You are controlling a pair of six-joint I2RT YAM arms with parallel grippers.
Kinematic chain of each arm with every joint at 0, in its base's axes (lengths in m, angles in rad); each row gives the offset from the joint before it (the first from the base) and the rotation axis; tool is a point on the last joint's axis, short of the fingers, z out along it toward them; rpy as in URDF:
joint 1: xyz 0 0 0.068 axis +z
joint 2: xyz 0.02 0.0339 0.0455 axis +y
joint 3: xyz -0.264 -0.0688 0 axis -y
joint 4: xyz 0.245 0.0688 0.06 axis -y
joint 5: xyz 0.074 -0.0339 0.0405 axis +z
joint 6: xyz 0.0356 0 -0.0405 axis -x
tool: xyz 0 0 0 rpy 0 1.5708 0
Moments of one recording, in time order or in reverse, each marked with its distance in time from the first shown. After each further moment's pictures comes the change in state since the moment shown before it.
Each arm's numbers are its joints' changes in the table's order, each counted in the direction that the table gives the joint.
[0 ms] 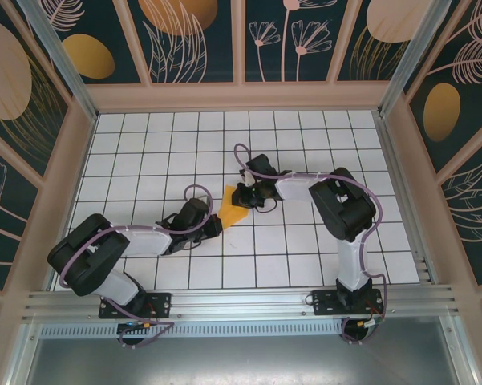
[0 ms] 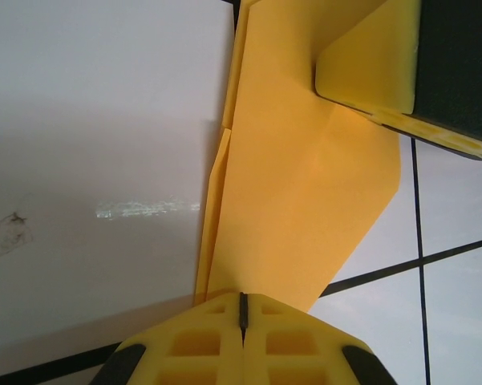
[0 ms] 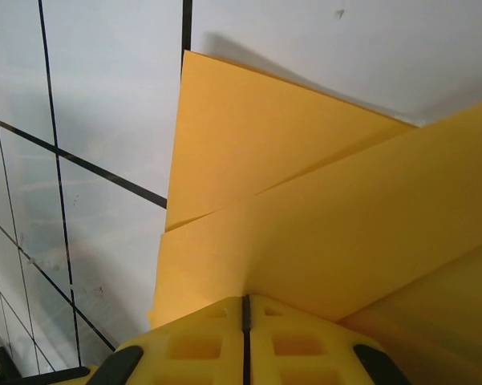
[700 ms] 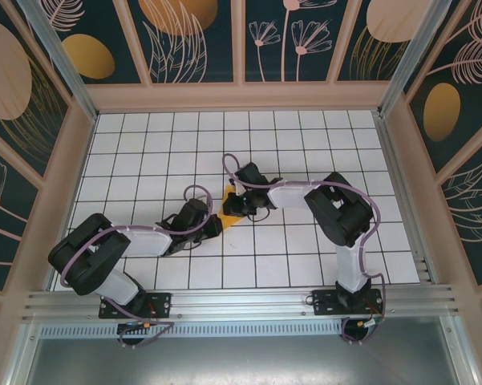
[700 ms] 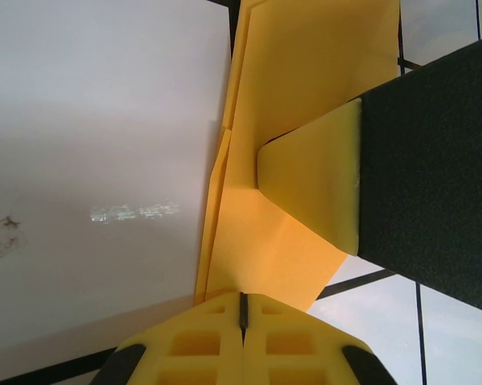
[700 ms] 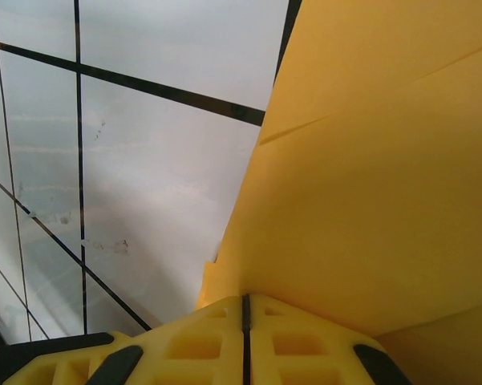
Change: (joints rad) left arm 0.000 0.005 -0.008 0.026 -0.003 0.002; right arm 0.098 -0.020 -0.028 0.016 -0.035 -0.013
